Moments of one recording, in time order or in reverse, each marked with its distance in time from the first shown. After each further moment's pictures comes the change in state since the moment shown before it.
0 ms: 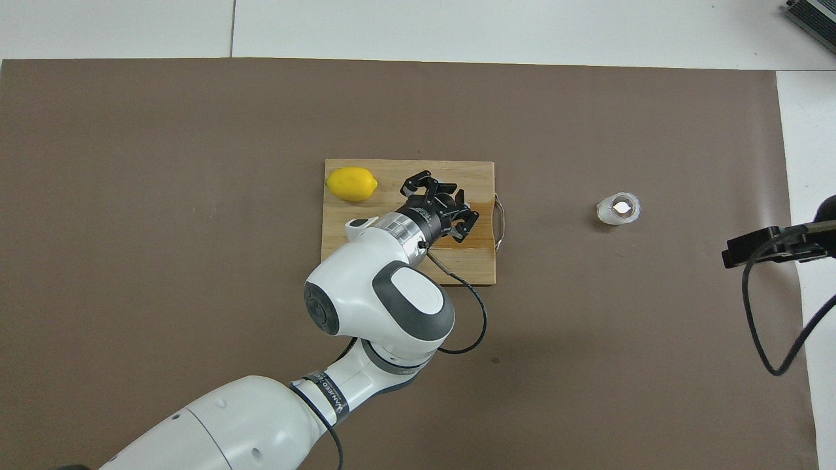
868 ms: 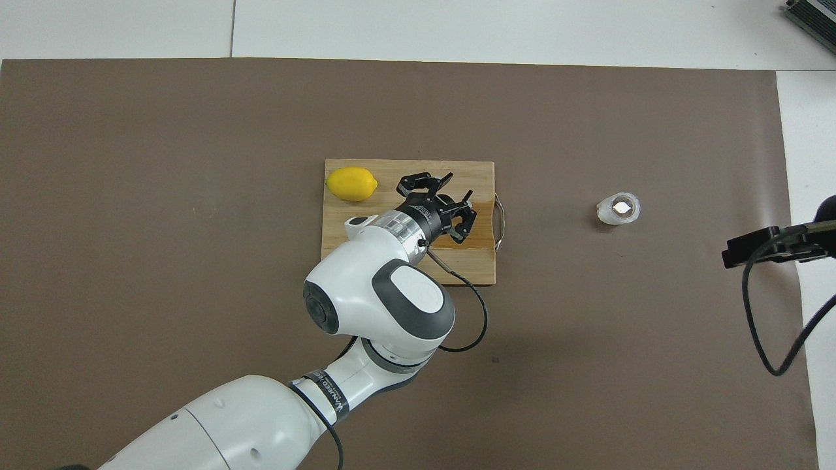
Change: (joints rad) left arm 0.004 0.000 0.005 0.026 0.000 0.001 0.000; right arm 0.000 0.000 0.000 0.000 0.000 0.000 0.000
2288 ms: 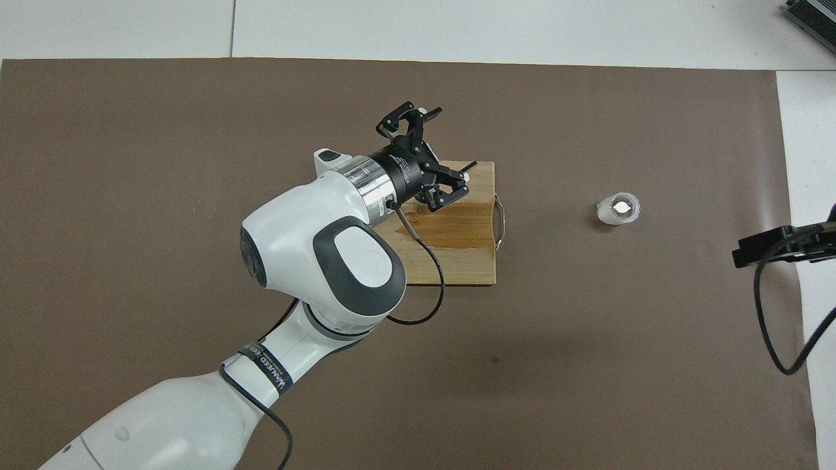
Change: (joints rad) left arm 0.097 -0.137 0.067 -0.006 0.224 -0.357 0.135; right arm -0.035 -0.003 -0.005 0.002 0.000 0.000 -0.038
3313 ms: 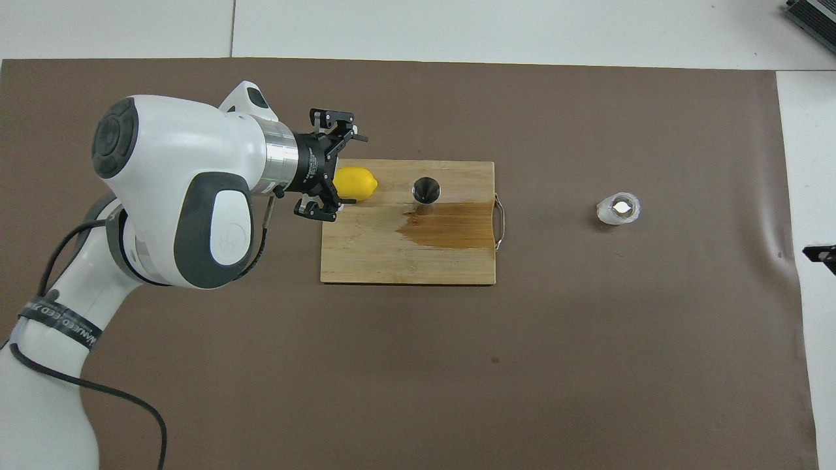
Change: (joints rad) left arm 0.066 -0.190 0.257 -0.058 0.833 -0.694 0.001; right arm -0.221 0.011 -0.010 -0.162 0.156 0.335 -1.042
